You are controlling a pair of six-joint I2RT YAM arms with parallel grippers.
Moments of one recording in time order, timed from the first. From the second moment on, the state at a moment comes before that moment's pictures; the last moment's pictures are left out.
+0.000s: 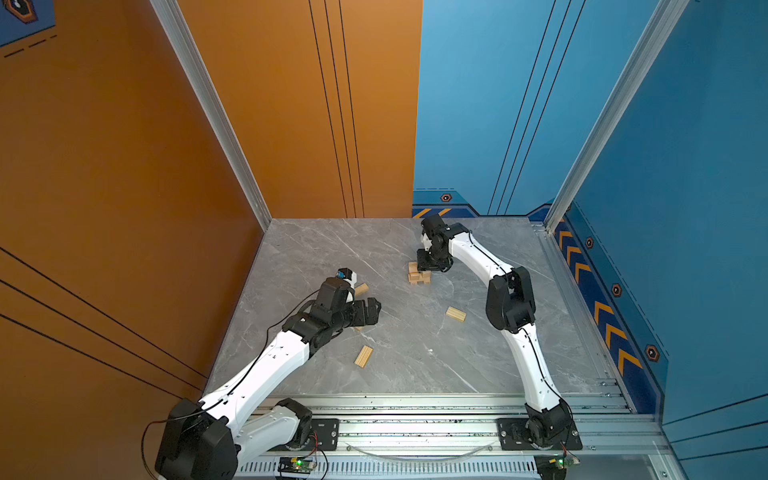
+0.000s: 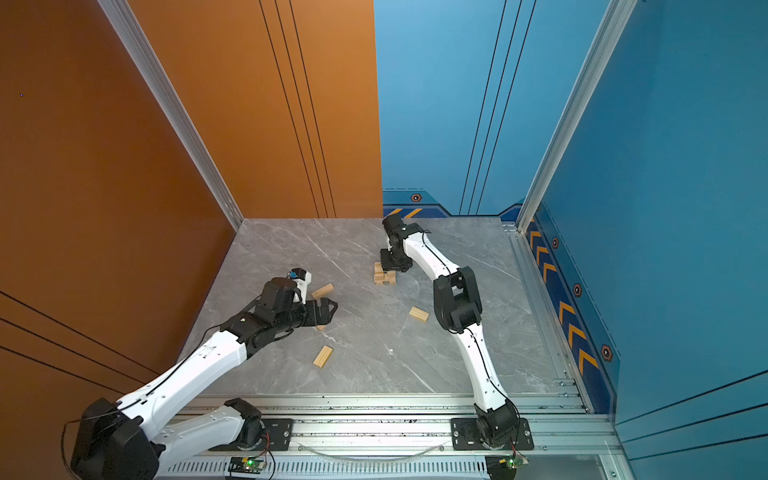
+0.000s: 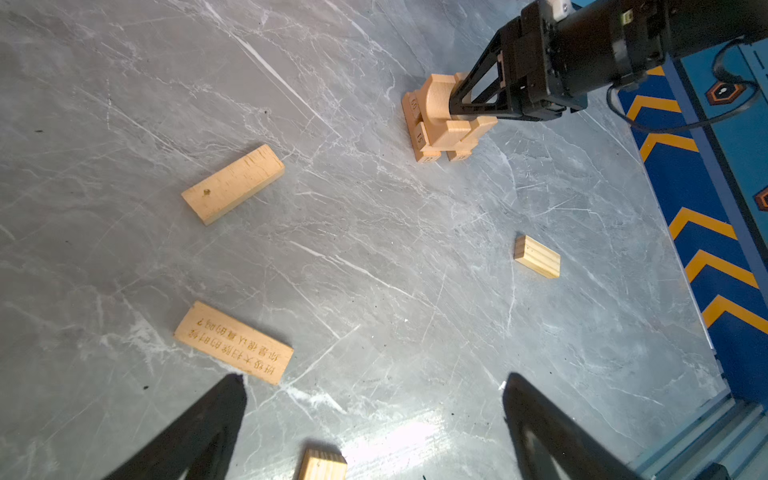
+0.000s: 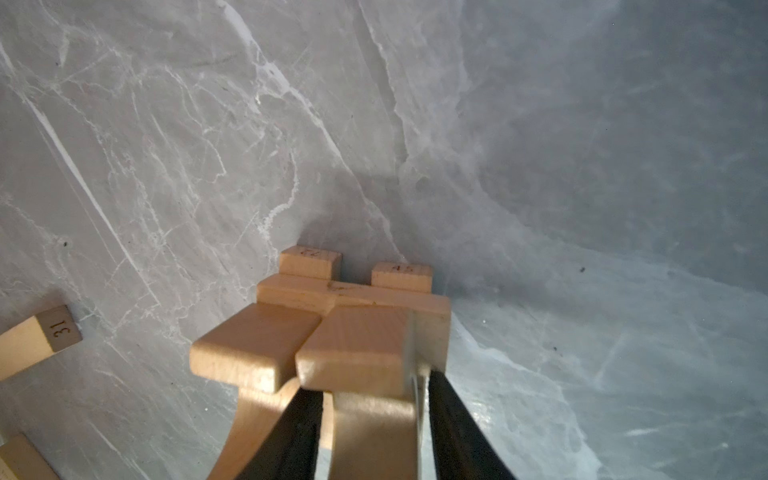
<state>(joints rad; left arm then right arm) -0.45 1.09 0.74 -0.37 0.08 -0.49 0.44 2.47 2.27 -1.01 -0.13 0.31</state>
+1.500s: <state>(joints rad) -0.47 0.87 0.72 -0.42 0.08 -0.53 0.41 2.12 1.97 -0.95 -0.27 0.37</state>
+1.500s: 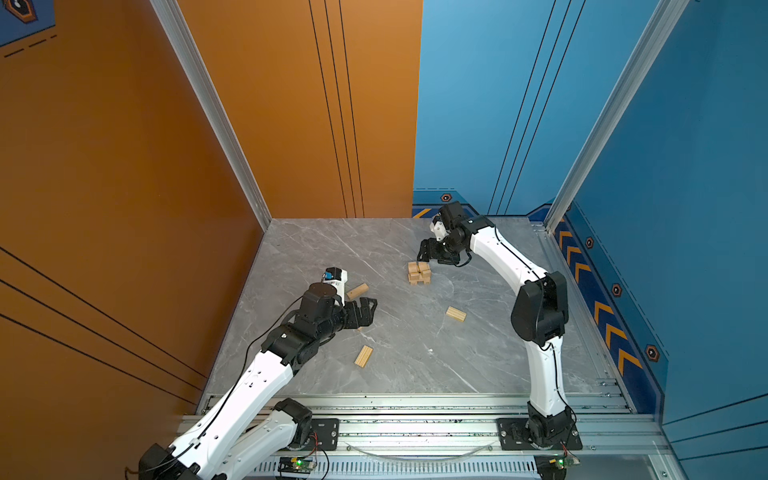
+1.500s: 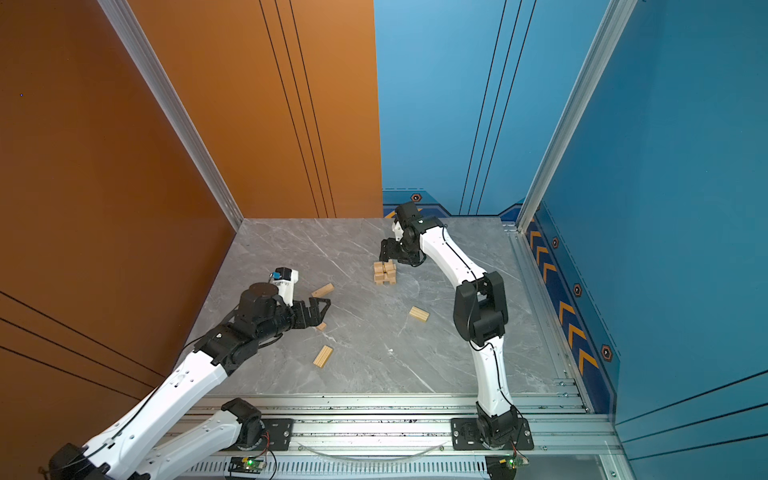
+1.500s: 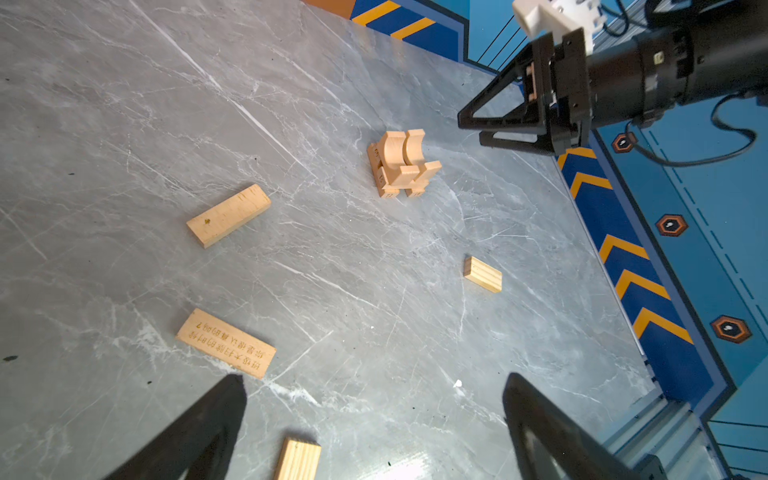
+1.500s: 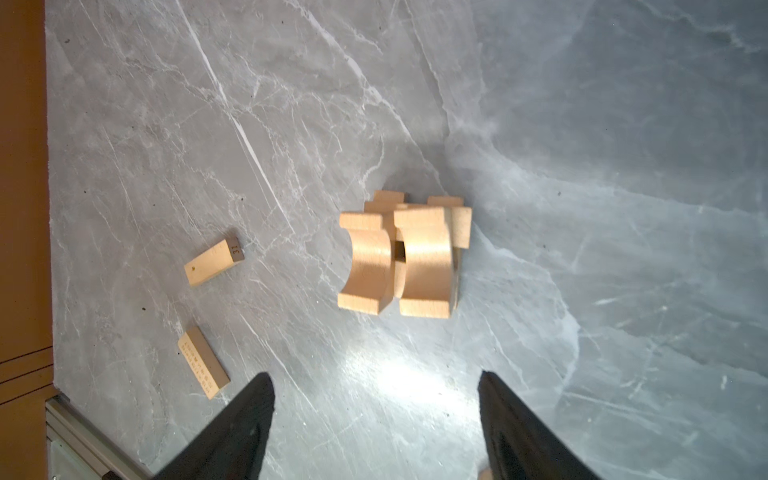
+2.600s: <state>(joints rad) -1.26 0.92 0.64 -0.42 -0.36 -0.65 0.61 1.32 0.96 -0.75 0.12 0.58</state>
